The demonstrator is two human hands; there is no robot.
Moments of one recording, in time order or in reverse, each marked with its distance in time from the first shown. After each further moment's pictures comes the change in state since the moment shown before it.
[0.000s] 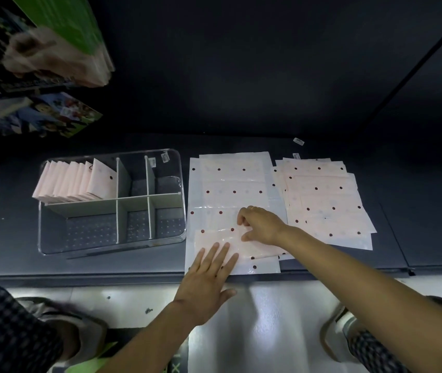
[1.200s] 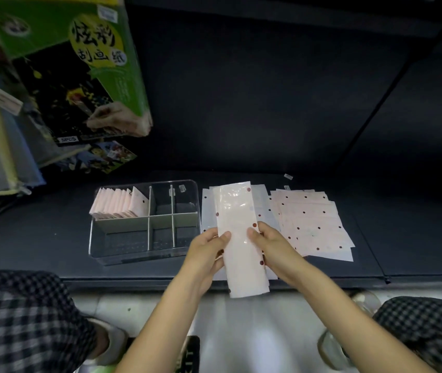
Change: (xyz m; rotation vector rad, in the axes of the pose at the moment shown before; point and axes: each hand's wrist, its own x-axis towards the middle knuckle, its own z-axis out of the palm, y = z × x) left_hand -0.057 0.020 -0.155 -2.006 0.351 -0.422; right_hand -0.144 -0.103 -0.032 1.188 0.266 0.030
